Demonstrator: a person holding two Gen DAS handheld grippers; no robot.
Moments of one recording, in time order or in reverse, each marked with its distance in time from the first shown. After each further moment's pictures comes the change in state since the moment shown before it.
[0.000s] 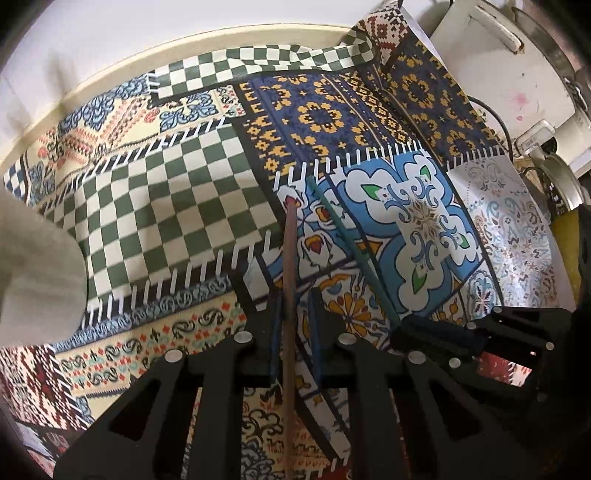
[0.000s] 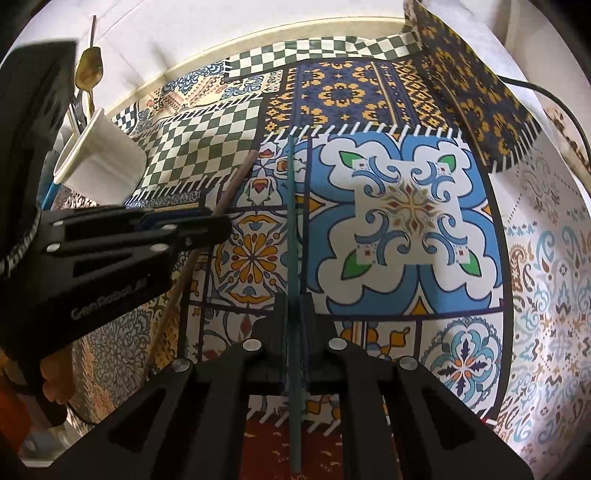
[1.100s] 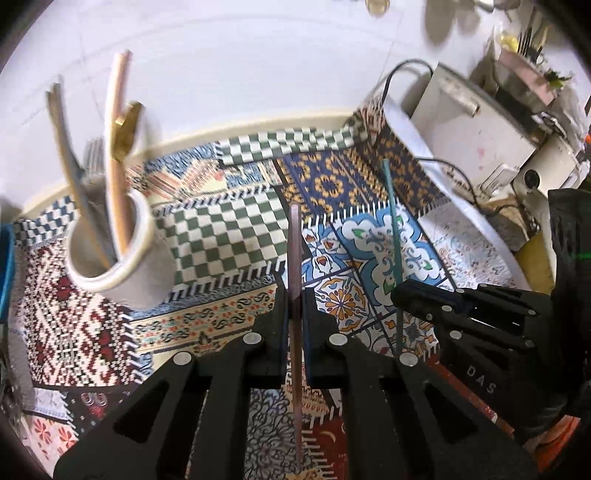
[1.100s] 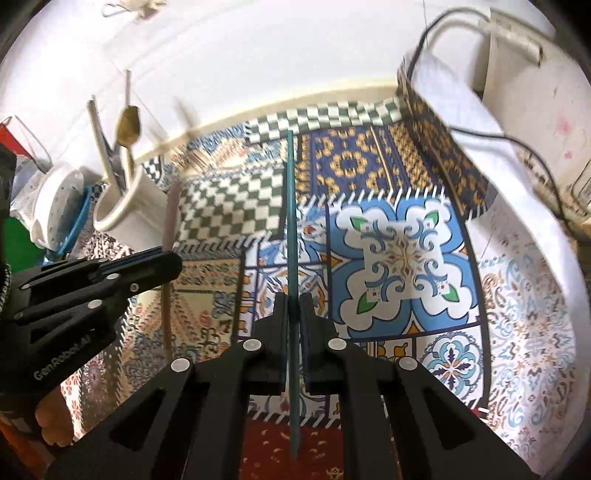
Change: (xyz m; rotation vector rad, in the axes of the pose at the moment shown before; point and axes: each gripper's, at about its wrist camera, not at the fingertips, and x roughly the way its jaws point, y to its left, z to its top) left arm -0.118 0.004 -0.044 -0.052 -0.253 0.055; right arm -0.057 0.026 0.005 0.022 -0.206 0.000
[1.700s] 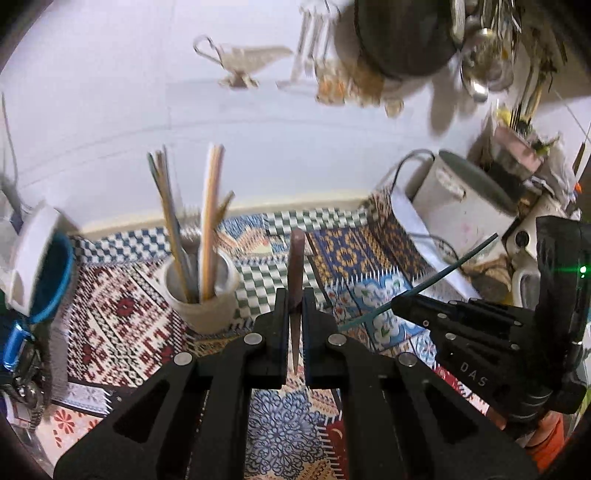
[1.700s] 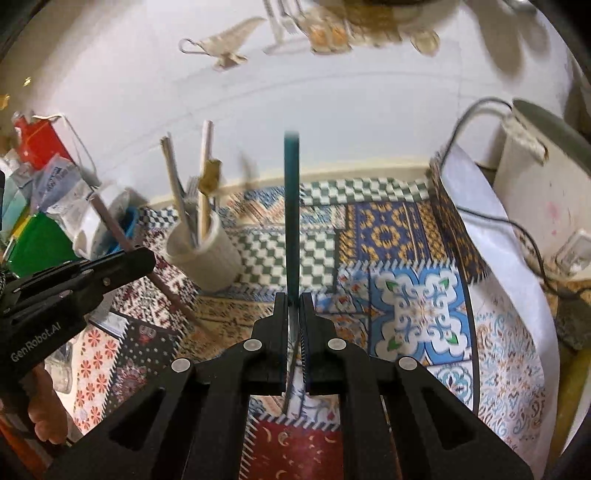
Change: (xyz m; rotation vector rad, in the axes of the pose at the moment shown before) left arm -0.112 0.034 -0.001 -0.083 -0.250 0.041; right arm -0.058 0.051 0.022 -0.110 -0.165 0.050
